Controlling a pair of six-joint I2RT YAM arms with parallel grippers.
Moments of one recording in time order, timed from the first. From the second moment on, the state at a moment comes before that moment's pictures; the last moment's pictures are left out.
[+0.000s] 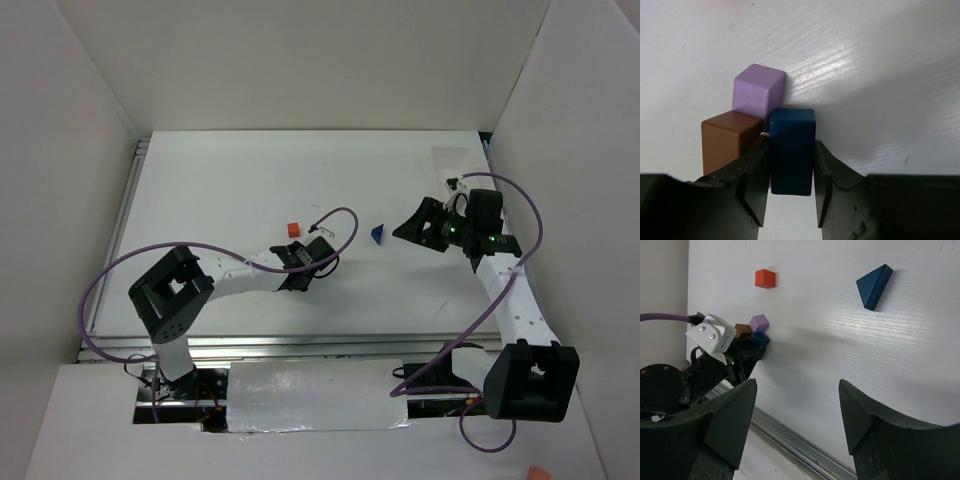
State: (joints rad) left arm -0.90 1.77 1.07 -0.44 -0.52 -0.32; right arm -0.09 1.10 0.84 -0.44 -0.67 0.36
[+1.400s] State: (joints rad) left arm -0.91 1.77 1.07 -0.45 -0.52 -0.33; right arm -0.06 1.10 0.84 -0.44 -0.67 0.34
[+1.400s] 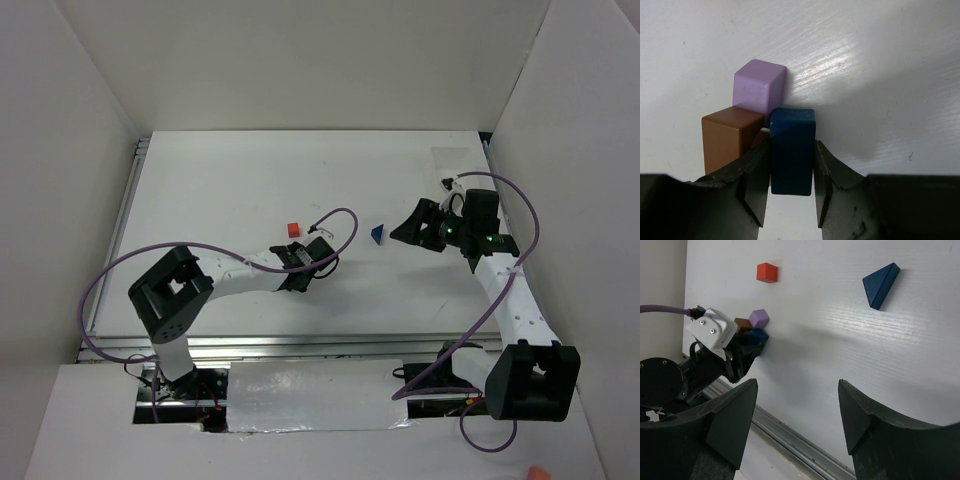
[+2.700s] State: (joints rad) left arm -0.92 1.75 1.09 -0.48 -0.51 -0.32; right arm -0.06 1.10 0.84 -0.44 -0.66 0.33
